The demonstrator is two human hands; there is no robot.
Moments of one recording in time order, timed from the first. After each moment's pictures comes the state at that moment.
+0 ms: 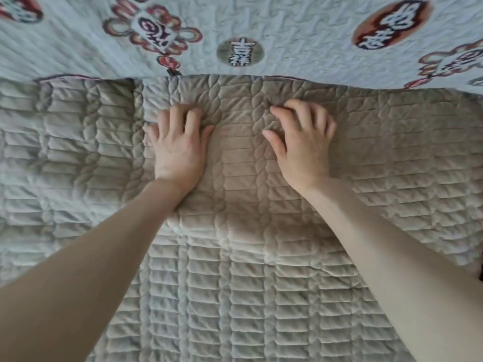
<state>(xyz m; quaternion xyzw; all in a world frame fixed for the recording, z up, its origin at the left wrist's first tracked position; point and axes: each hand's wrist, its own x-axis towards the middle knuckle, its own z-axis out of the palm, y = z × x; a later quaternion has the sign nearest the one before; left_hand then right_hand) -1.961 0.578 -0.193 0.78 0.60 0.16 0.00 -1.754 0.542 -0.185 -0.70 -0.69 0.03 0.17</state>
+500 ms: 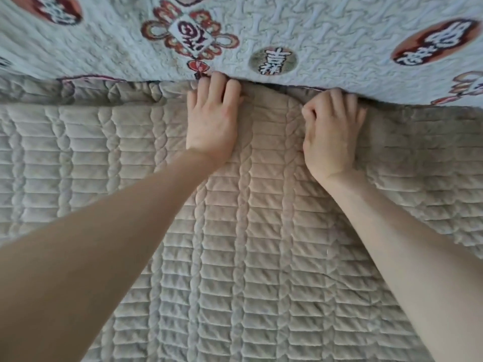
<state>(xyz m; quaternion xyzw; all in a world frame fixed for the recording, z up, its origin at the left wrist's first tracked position) -1.938 0.629 -0.192 0.79 0.56 0.24 -0.02 -1.759 0.575 -0.174 -0.73 -0.66 -0.02 0.21</state>
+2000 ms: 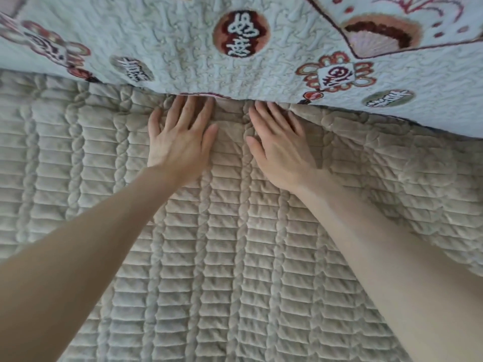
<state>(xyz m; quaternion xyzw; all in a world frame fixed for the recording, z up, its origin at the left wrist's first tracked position) -2.128 0.630 -0.156 0.76 0.63 -0.04 0.13 -1.937 0.614 -0.154 -0.61 -0.77 0.18 -0.02</state>
